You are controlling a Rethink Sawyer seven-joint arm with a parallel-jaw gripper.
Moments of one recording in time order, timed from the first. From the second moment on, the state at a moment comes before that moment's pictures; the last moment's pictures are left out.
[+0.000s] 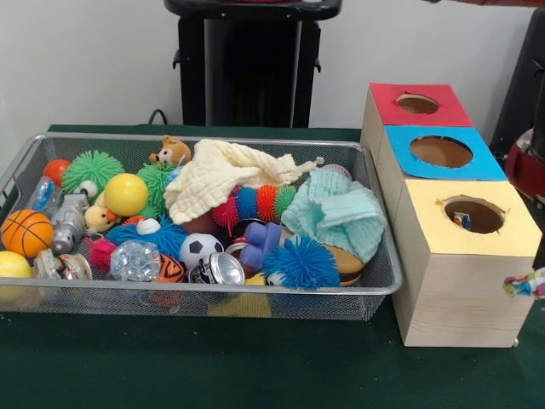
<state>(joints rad) 0.16 -0.04 -0.59 0.60 0.73 1.10 2.72</state>
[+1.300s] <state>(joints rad) -0.02 -0.06 -0.71 0.37 0.74 1.30 2.72</state>
